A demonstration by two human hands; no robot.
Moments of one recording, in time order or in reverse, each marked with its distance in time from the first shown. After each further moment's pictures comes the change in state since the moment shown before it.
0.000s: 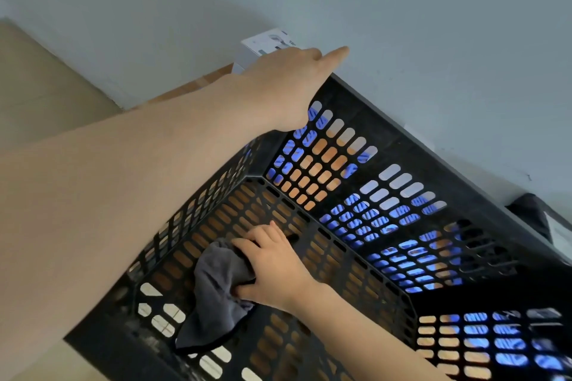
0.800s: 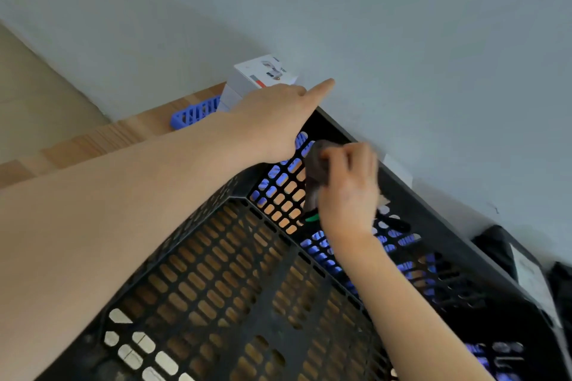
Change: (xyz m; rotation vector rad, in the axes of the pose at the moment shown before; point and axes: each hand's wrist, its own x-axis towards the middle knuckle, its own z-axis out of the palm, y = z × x) left_hand -0.001 0.001 -0.004 -0.067 -0.012 -0.043; right_hand 0.017 0.049 -0.150 -0.338 1.023 0.260
